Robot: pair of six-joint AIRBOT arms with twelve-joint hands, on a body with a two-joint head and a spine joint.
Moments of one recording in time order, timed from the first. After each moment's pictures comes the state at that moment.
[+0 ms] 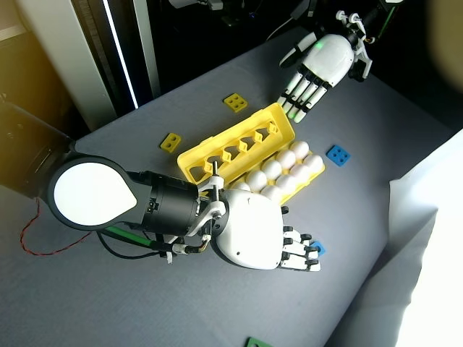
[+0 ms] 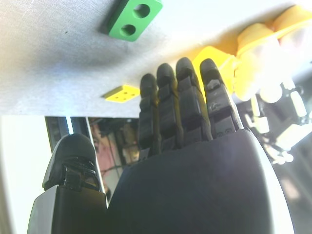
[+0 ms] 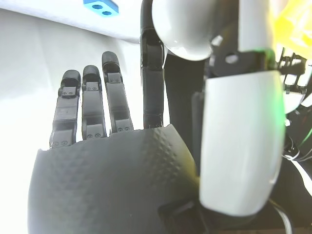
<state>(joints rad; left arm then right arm) 0.49 -0.95 1.16 1.54 -1.16 -0.08 -0.17 -1.23 1.47 -1.04 0.27 0.06</state>
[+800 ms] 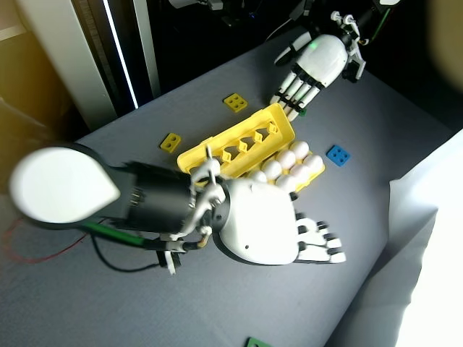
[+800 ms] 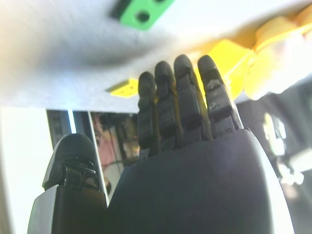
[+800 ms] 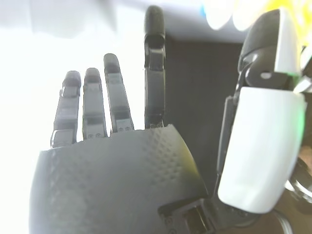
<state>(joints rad) 0.51 -0.95 1.09 1.52 -1.12 -0.11 -0.06 -1.03 1.34 -1.22 0.44 0.05</state>
